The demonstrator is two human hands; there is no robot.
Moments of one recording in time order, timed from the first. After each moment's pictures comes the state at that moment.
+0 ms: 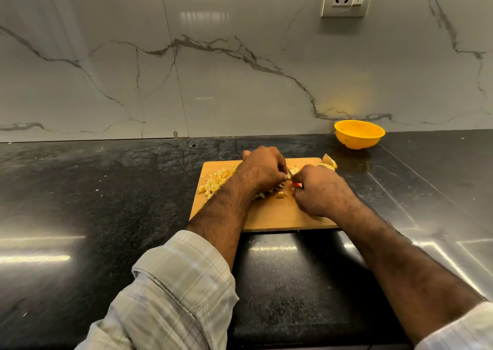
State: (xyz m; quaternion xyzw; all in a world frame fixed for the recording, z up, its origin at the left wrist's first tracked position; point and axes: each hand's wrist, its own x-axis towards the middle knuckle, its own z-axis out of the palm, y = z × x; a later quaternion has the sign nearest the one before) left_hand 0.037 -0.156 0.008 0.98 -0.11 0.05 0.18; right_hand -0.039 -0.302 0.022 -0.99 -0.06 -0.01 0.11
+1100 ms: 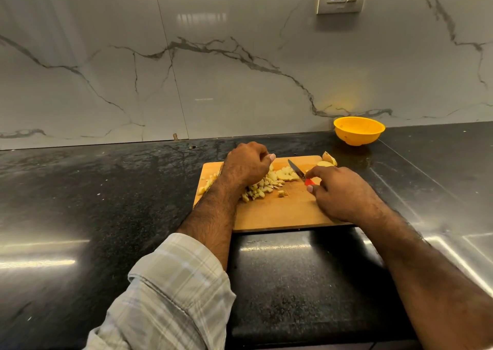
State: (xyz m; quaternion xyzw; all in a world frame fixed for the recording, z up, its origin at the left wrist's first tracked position) left_hand 0.041 -0.122 0.001 0.96 -0.09 0.12 0.24; right_hand -0.047 -0.344 0.016 -0.99 -0.06 -0.02 0.16
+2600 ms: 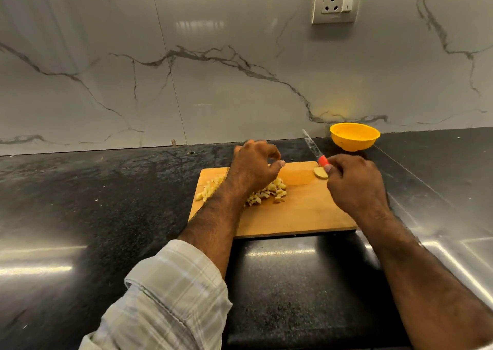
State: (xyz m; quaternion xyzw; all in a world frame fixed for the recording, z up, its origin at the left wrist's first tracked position) left_hand 0.039 -0.138 0.005 0.93 -0.18 0.23 0.22; right_hand -0.037 -0.359 0.010 -0.93 0.01 -0.26 0.26
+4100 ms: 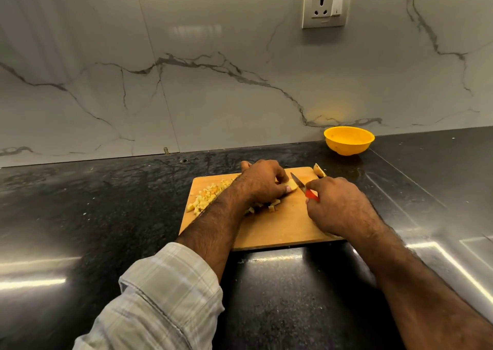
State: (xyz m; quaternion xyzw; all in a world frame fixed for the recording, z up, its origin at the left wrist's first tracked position) left_hand 0.049 -0.173 0.011 0.98 -0.17 0.01 0.15; right_hand -0.053 -0.345 0.033 -0.99 0.00 -0.01 0.13
